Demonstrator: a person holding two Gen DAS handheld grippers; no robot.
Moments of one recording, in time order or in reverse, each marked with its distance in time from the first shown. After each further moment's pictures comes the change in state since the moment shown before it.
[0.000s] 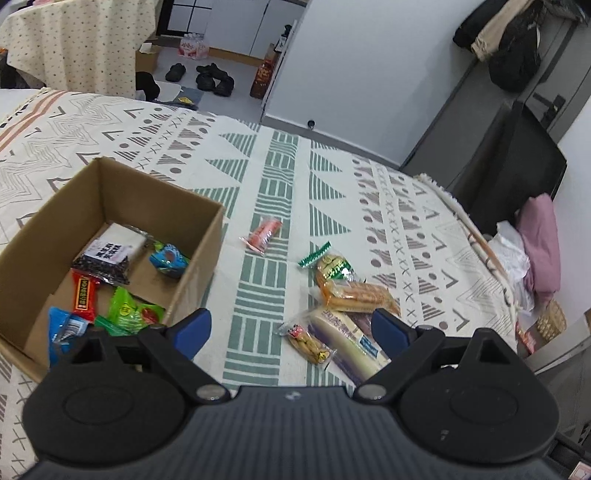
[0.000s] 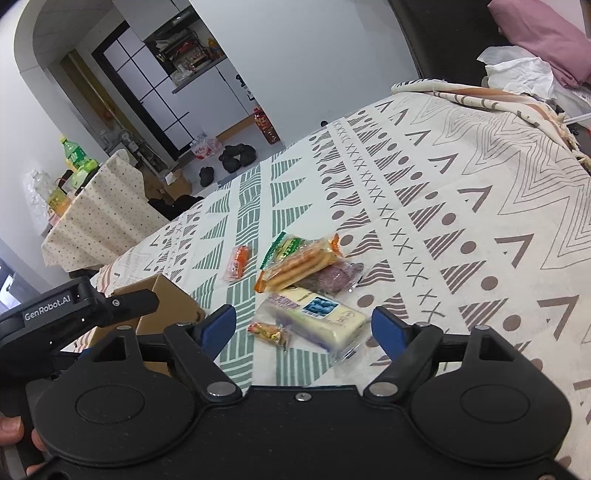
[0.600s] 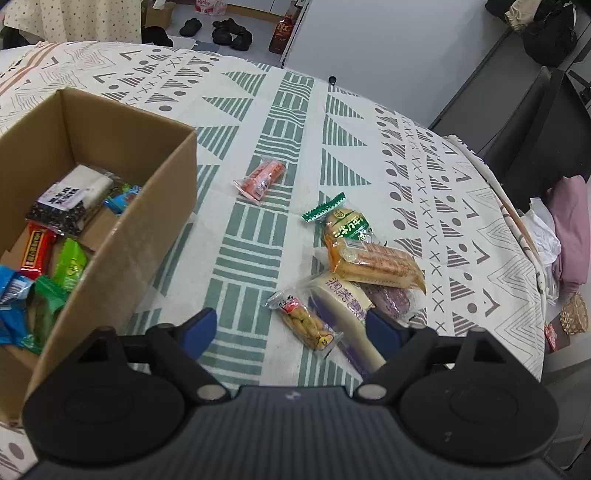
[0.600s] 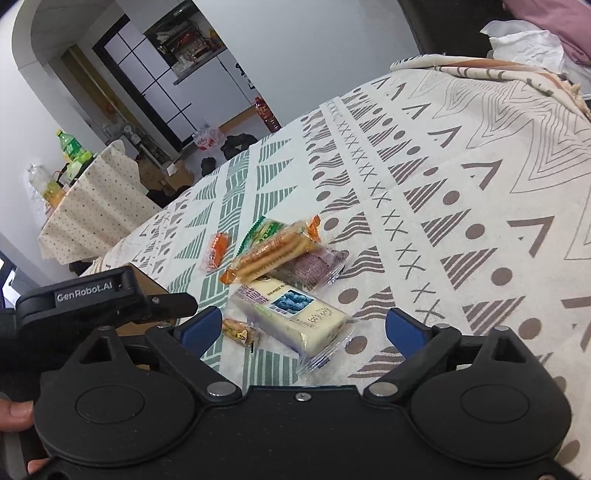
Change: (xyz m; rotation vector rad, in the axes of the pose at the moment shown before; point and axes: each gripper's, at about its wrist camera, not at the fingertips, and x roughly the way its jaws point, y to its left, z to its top) left arm 0.072 -0.013 -0.015 -0.057 0.133 0.059; right arm 0.045 -0.027 -0.009 -0.006 0.039 0.026
